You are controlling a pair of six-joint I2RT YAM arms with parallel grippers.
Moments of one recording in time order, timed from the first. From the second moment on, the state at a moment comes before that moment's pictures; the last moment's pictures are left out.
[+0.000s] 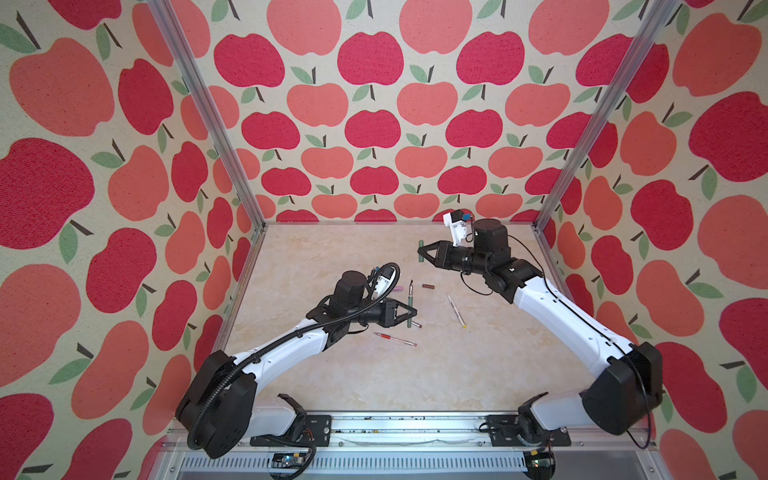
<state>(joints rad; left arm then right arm) -0.64 1.31 0.75 0.15 0.75 -0.59 0.57 1.43 1.26 -0.23 -0.48 0.64</state>
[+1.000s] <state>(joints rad) -0.64 1.33 0.76 0.23 0.71 -0.61 0.64 1.43 1.19 -0.16 -0.49 0.70</state>
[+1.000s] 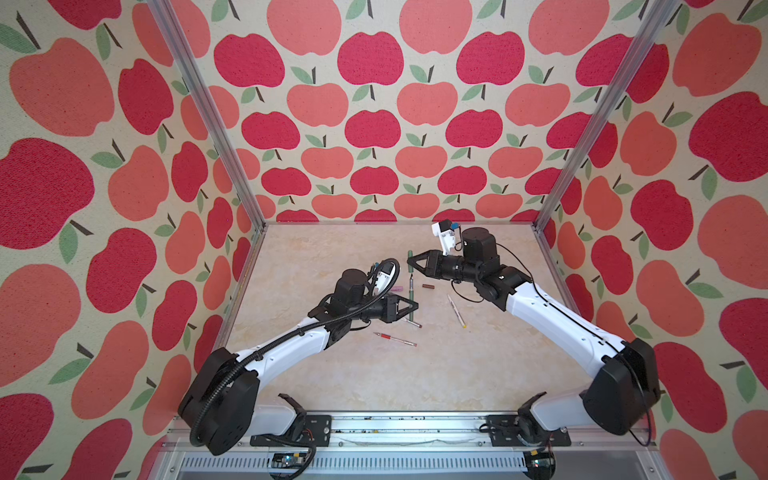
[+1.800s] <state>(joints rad) -0.64 1.32 0.74 0.25 0.68 -0.61 0.65 1.40 1.18 -0.16 -0.49 0.71</state>
